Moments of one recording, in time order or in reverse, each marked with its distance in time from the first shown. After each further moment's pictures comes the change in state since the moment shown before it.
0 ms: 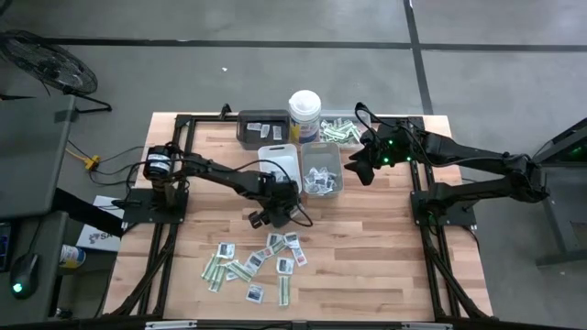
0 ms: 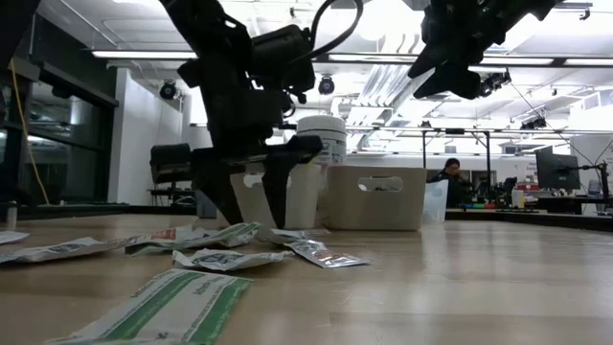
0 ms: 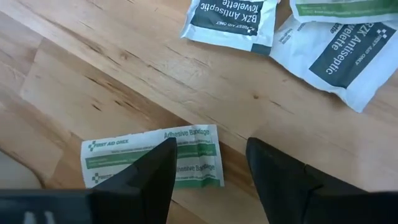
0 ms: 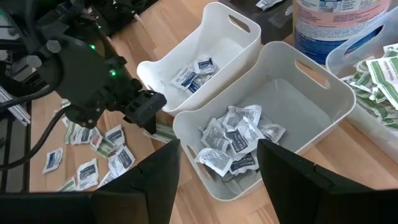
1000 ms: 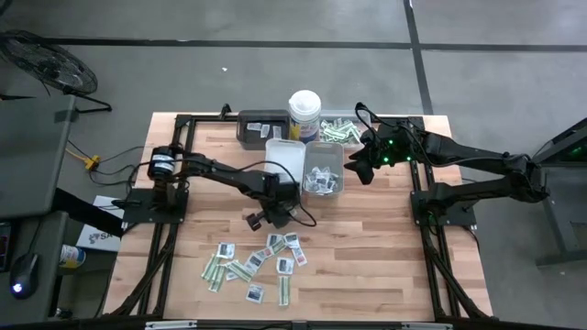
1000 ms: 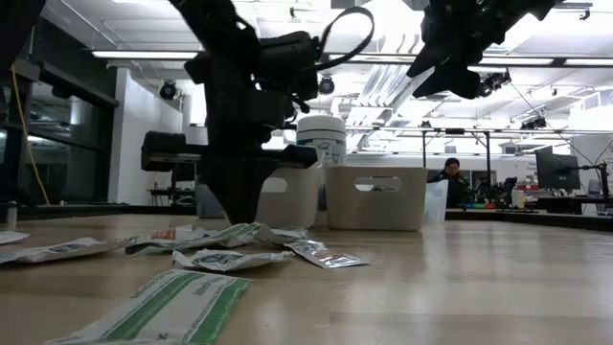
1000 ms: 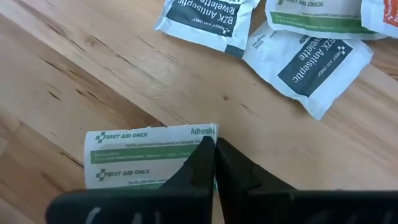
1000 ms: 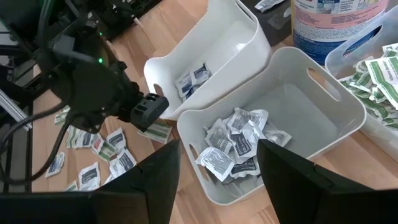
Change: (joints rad) left arm -0.003 0.007 0.054 -0.143 0.062 -0.100; right arm 0.000 0.000 0.000 0.008 0.004 0.017
